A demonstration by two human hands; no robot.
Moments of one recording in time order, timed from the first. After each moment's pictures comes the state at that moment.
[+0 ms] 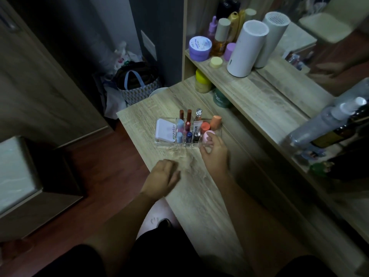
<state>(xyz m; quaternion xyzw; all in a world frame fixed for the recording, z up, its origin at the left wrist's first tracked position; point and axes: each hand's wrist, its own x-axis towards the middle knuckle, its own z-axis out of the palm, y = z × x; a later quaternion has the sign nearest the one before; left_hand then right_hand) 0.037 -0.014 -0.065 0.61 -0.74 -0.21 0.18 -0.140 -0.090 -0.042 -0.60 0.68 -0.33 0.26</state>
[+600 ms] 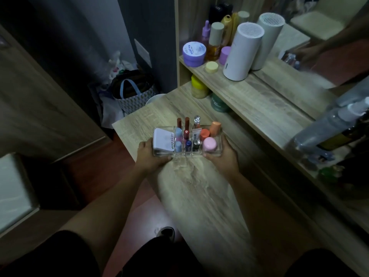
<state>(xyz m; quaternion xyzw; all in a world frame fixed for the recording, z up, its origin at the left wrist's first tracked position) 0.075 -0.114 -0.060 0.73 -0.56 -0.34 0.19 -0.178 -0.120 -0.070 -0.54 0.68 -0.30 0.39</state>
